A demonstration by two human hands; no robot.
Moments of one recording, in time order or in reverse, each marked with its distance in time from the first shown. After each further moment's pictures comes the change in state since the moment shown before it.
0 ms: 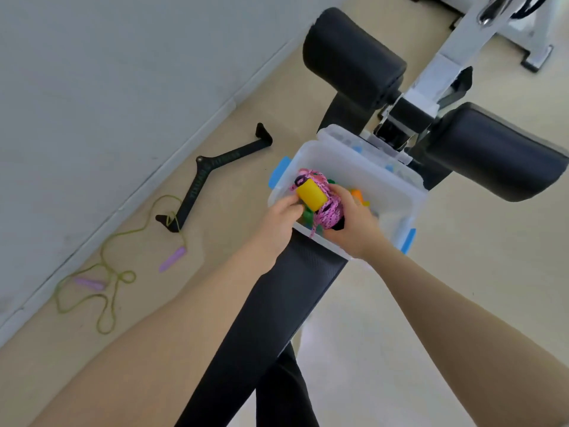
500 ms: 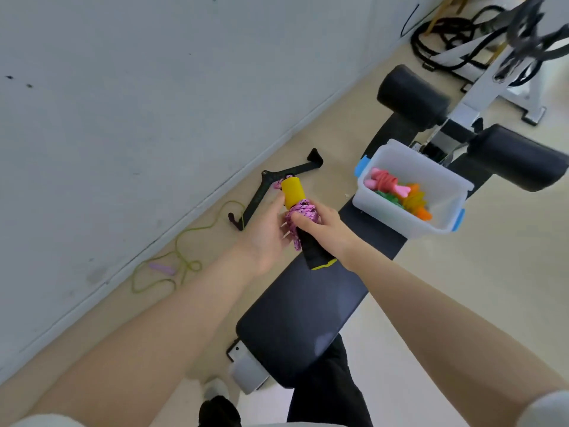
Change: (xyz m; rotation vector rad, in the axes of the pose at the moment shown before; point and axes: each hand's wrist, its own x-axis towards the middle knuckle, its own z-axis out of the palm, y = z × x) left_hand -0.251 -0.034 -0.210 -0.407 -0.088 0.055; right_hand -0.190 -0.256 0.132 0.576 -0.210 -0.039
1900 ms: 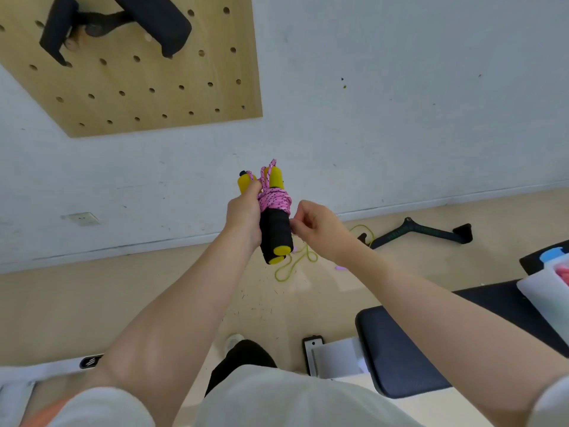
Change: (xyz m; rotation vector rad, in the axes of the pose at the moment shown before) left_hand -0.332 -0.013 -0.254 -0.510 0.970 0.437; right_hand -0.155 -0.087 0.356 -0.502 -0.470 -0.635
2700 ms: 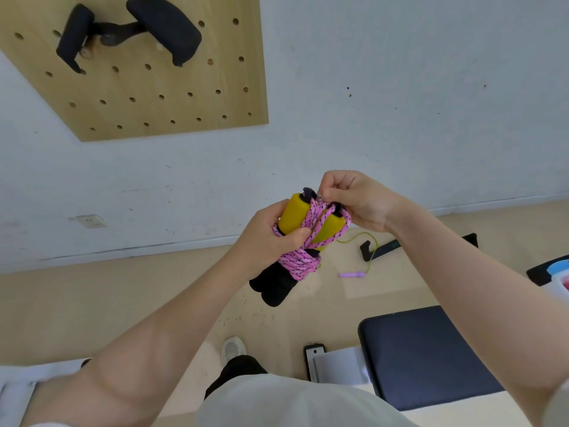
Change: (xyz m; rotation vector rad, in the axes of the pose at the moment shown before) left_hand -0.059 0.002 -0.023 0.596 -0.609 0.549; right_hand 0.014 -0.030 -0.075 0.612 -0.339 0.069
